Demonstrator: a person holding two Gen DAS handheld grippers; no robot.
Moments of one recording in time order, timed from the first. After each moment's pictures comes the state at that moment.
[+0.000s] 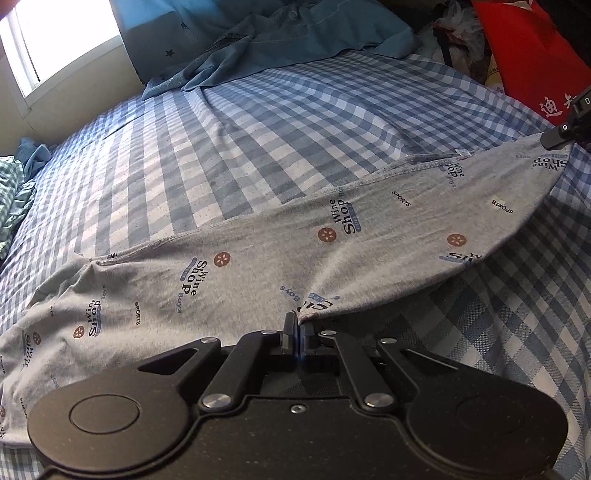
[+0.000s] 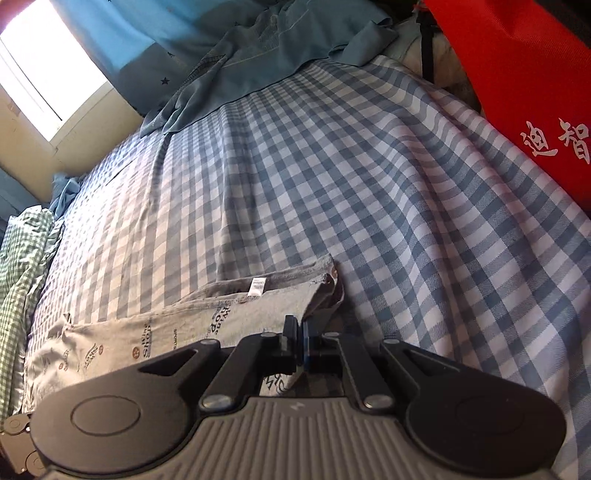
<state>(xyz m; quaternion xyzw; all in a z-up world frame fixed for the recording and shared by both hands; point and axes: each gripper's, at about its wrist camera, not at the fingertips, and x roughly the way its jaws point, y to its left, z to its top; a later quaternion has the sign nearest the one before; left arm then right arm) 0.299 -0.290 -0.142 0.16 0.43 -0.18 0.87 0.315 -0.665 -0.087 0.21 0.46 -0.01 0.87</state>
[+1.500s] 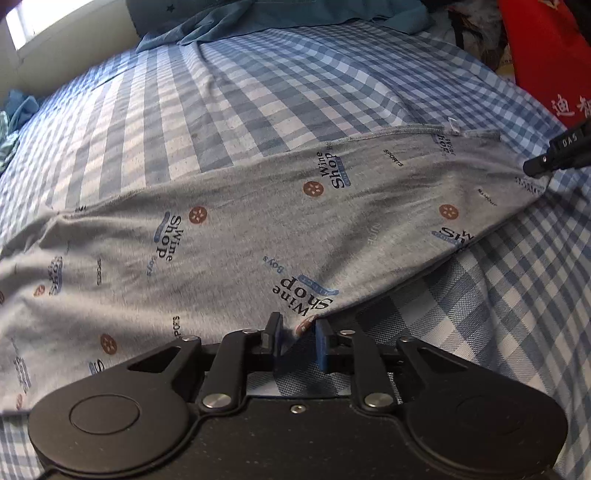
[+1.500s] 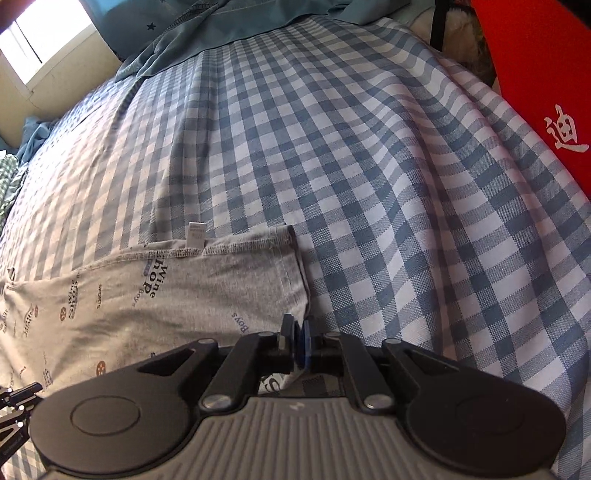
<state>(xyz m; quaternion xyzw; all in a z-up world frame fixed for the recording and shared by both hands) 0.313 -0.295 -0.167 0.10 0.49 -0.17 0.85 0.355 -0.664 -0.148 0.12 0.51 -0.03 0.85</state>
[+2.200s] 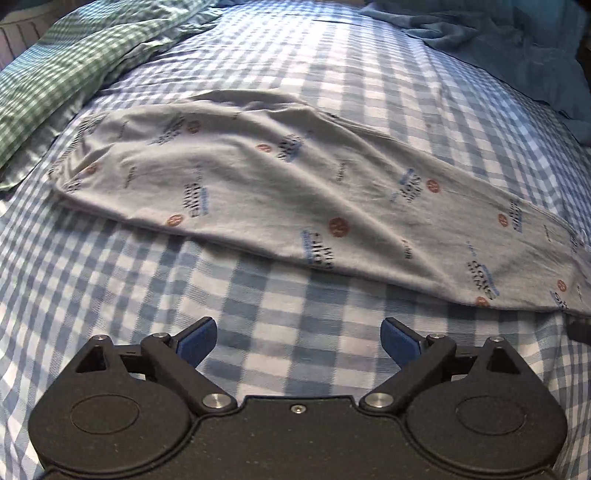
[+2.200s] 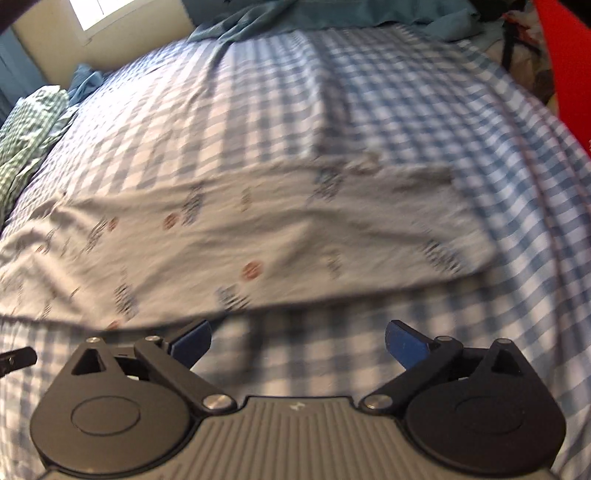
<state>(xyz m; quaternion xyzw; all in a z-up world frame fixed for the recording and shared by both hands) 0.254 -0.148 -0.137 -0.08 0.52 0.08 0.85 0.285 -0.500 -0.139 0.08 0.52 0.02 0.85</state>
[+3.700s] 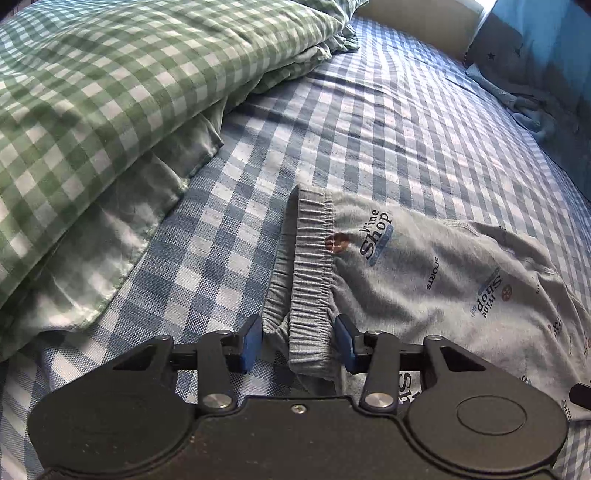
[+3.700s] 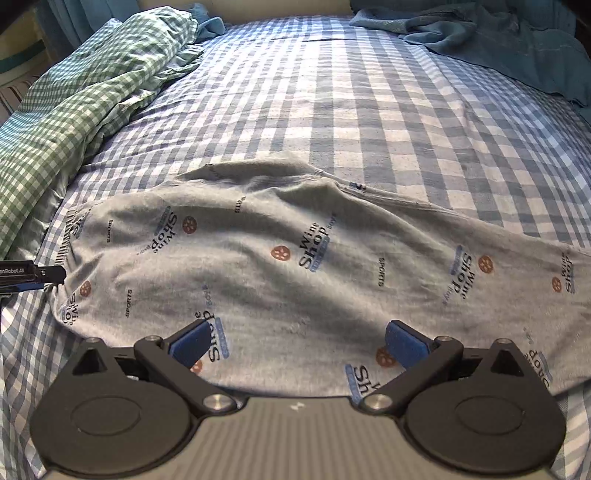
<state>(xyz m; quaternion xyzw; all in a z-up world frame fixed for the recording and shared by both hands) 0.375 0.228 -0.173 -0.15 0.50 0.05 0.85 0.352 -0.137 -0.124 -0.01 0.50 0.09 0.86</state>
